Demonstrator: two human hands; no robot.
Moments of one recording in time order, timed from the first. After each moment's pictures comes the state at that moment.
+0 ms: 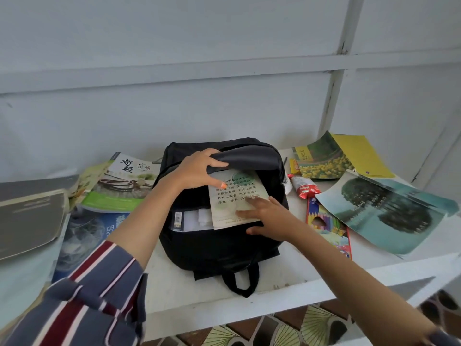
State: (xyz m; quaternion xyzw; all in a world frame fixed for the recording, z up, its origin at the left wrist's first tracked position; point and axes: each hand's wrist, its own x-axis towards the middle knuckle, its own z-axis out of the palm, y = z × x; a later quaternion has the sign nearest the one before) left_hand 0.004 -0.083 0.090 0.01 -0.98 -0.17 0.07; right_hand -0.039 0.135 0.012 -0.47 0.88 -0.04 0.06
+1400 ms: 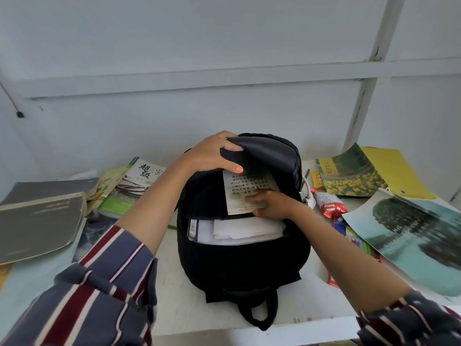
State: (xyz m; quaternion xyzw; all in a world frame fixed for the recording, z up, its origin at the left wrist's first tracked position) left_hand -0.021 -0.105 0.130 -0.01 -0.95 -0.30 0.10; right_hand -0.113 0.074 0.022 -0.44 0.87 -0.15 0.16
